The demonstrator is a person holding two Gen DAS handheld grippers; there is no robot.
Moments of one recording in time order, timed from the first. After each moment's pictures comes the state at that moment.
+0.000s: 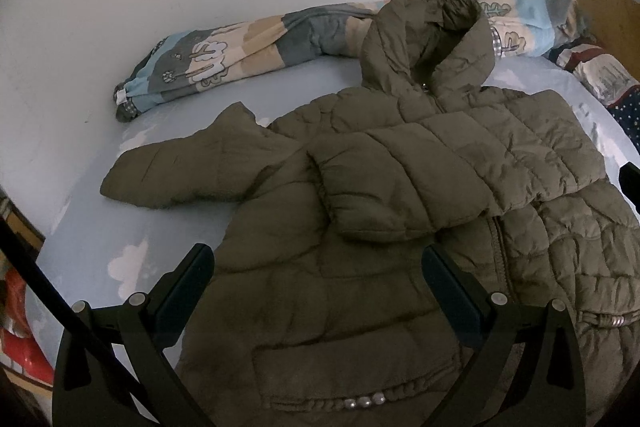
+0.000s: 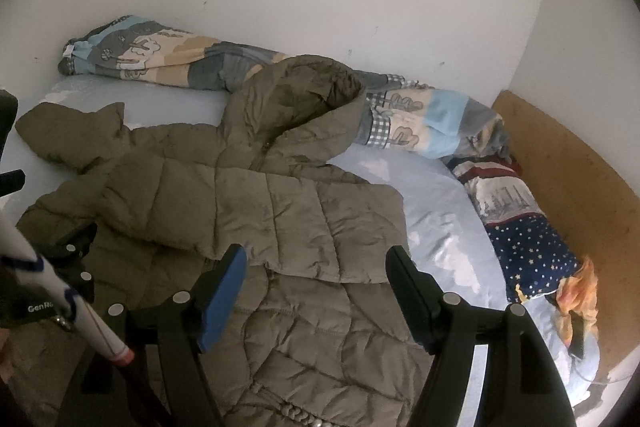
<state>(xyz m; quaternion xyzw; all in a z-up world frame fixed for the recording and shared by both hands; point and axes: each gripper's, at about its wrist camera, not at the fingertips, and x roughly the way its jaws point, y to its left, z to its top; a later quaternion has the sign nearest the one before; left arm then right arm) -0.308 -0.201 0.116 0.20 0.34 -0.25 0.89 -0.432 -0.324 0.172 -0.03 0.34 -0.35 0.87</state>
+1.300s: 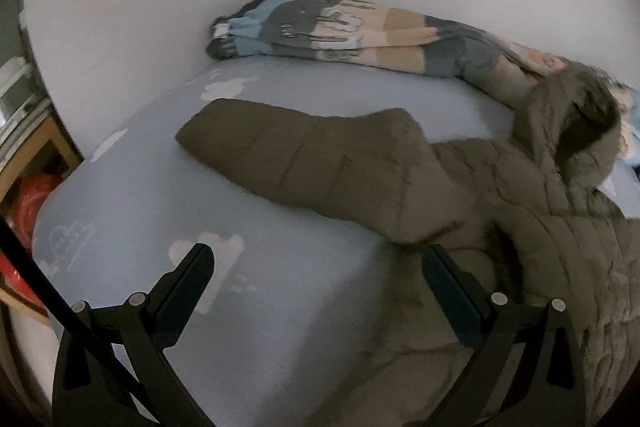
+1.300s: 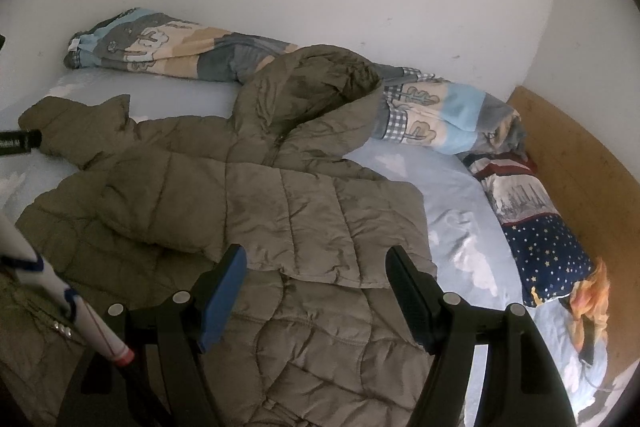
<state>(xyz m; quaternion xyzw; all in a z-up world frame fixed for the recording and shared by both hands) -0.171 -0.092 0.134 0.07 0.39 -0.10 0.91 -0.412 -0.331 0.160 -0.02 0.35 -0.33 0.87</state>
